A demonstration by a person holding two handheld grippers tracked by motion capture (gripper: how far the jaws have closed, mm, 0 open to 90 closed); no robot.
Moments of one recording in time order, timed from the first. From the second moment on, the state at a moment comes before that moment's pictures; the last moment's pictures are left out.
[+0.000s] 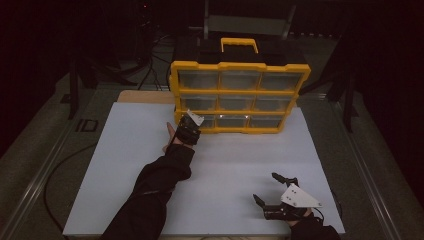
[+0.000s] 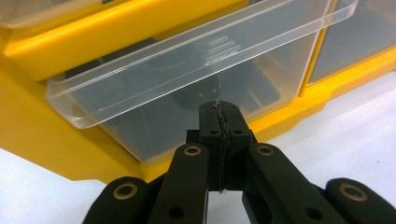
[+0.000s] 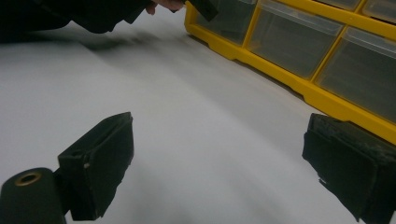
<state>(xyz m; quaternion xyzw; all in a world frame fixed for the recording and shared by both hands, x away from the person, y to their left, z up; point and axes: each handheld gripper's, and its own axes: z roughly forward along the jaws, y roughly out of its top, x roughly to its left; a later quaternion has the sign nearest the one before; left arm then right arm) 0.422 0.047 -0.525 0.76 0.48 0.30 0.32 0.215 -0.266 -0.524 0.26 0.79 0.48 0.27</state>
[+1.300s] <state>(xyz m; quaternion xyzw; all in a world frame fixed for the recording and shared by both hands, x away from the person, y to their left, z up) 0.413 0.039 -0.520 0.77 0.49 0.27 0.31 0.215 -0.265 -0.525 0.26 0.79 0.48 0.27</state>
